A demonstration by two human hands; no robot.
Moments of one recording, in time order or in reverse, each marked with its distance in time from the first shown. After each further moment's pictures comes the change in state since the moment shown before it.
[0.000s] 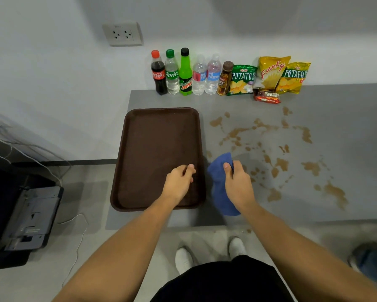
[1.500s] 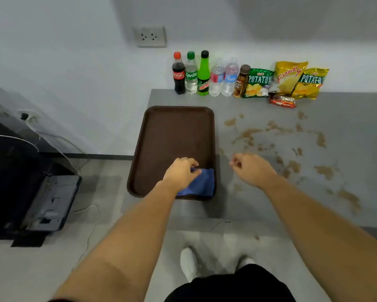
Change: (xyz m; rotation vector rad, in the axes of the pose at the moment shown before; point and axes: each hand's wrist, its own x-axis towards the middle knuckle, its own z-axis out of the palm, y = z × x) left_hand -0.016 0.016 -0.042 0.593 -0.096 0.176; right_hand 0.036 -0.027 -0.043 -0.686 -0.377 -0.339
